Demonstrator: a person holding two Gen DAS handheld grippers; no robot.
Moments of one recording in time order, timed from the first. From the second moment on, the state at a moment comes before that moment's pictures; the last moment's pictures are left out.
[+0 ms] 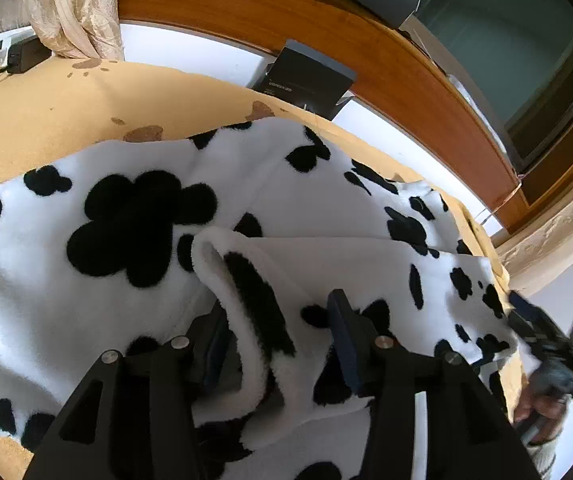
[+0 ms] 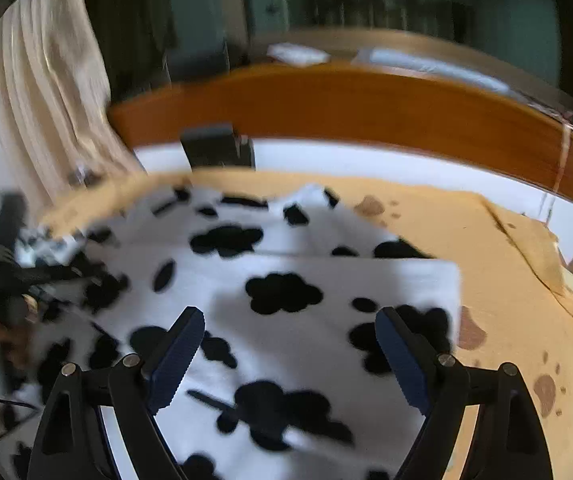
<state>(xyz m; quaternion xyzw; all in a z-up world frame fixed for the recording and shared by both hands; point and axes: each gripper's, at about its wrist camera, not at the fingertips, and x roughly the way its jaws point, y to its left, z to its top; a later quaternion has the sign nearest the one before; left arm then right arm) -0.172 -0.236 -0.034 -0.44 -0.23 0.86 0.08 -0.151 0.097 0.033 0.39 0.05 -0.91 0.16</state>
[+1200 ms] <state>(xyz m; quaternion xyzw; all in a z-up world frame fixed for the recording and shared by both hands) -0.175 -0.235 -0.033 -0.41 -0.28 0.86 0.11 -0.169 0.111 -0.013 0.43 0.07 -0.89 0.09</state>
